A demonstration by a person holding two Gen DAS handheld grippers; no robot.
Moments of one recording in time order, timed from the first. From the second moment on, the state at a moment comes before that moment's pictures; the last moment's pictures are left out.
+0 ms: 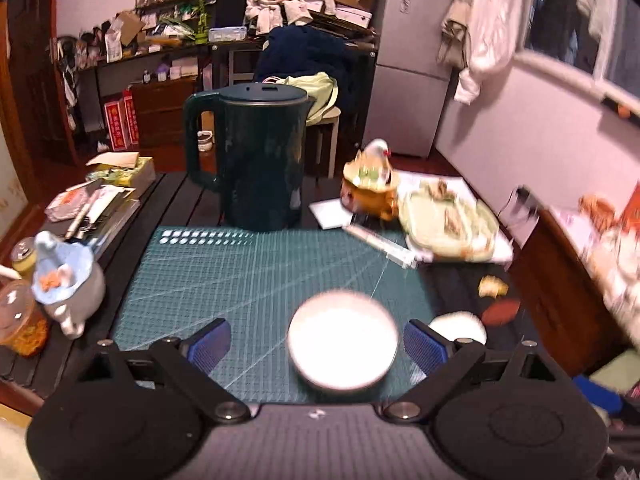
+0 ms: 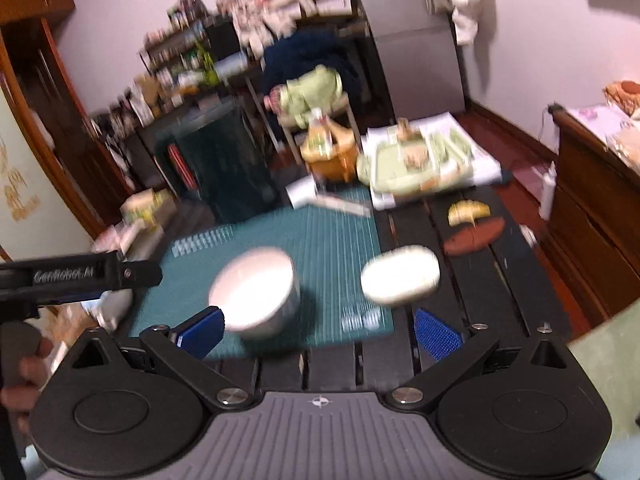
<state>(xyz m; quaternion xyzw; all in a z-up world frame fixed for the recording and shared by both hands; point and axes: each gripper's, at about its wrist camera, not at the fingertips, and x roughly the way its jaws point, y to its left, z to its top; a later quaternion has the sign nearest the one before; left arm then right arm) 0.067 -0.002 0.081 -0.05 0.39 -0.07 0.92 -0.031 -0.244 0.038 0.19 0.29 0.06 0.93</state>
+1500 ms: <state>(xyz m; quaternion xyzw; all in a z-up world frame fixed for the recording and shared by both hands) 0.168 0.044 -0.065 -0.22 0.54 -0.07 0.81 0.157 -0.338 -0.070 0.26 0.48 0.05 0.84</state>
